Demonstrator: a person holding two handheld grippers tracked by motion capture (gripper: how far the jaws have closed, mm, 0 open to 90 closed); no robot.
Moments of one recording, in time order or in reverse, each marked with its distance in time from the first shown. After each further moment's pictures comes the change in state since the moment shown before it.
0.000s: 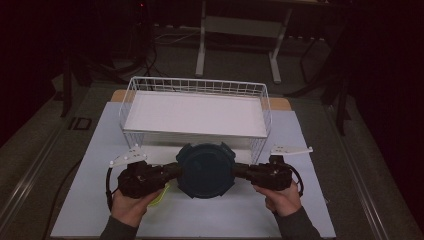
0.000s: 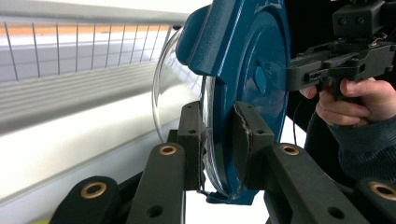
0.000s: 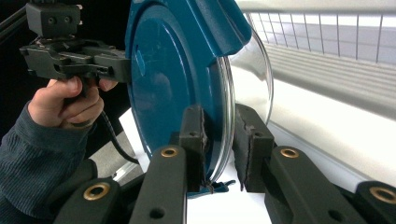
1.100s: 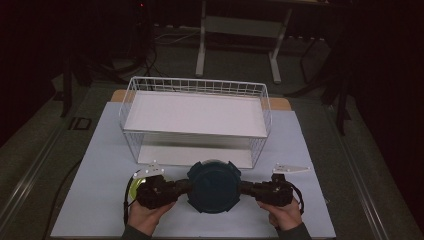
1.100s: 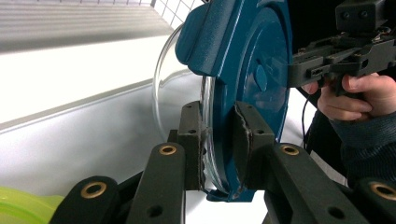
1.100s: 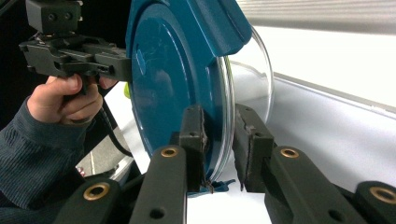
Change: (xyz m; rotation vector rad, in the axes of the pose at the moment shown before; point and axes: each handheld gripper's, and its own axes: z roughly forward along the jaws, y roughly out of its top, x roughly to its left) left arm 0.012 -0.052 0.045 0.095 -0.036 -0.058; right arm -0.035 -0.065 0.001 0.035 -0.013 0.089
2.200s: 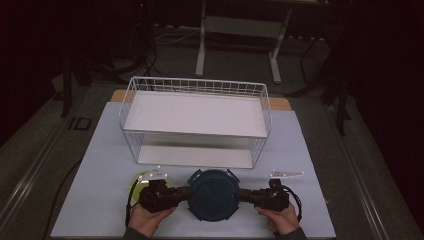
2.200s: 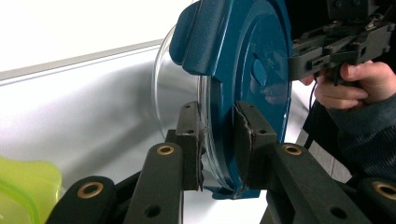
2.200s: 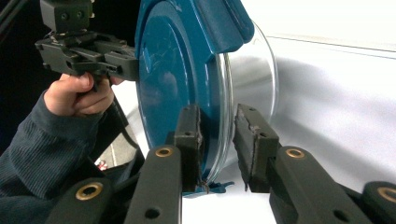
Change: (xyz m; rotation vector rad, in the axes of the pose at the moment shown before) left arm 0.015 -0.022 0.015 0.090 -0.035 -0.031; right arm -0.021 -0.026 0.011 0.050 0.057 0.091
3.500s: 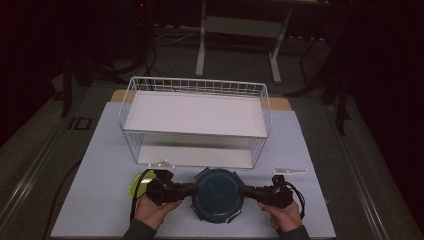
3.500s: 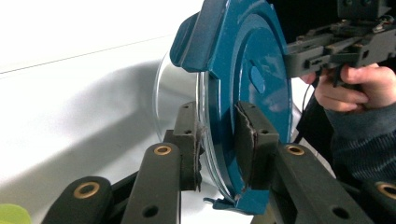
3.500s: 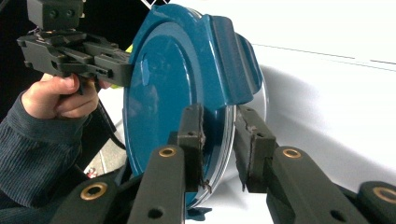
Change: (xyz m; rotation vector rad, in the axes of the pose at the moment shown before) left arm -0.002 0.022 0.012 0.077 -0.027 -0.056; right arm -0.001 0.008 -0.009 -0.008 -0.063 0.028
